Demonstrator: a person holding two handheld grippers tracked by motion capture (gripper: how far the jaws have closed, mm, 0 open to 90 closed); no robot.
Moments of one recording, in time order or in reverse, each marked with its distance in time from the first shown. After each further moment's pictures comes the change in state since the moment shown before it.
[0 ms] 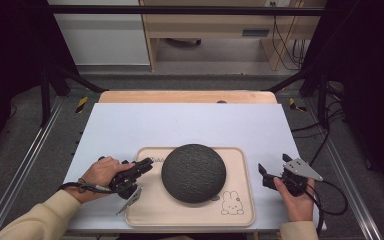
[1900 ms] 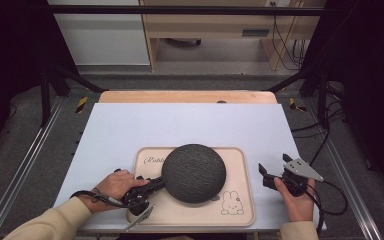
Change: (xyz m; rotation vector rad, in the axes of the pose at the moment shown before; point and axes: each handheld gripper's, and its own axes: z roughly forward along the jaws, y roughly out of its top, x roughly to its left) left arm -0.021 0.047 0.009 -0.154 -0.076 0.012; right arm 0.000 0.000 -0.001 -0.004 0.001 0.005
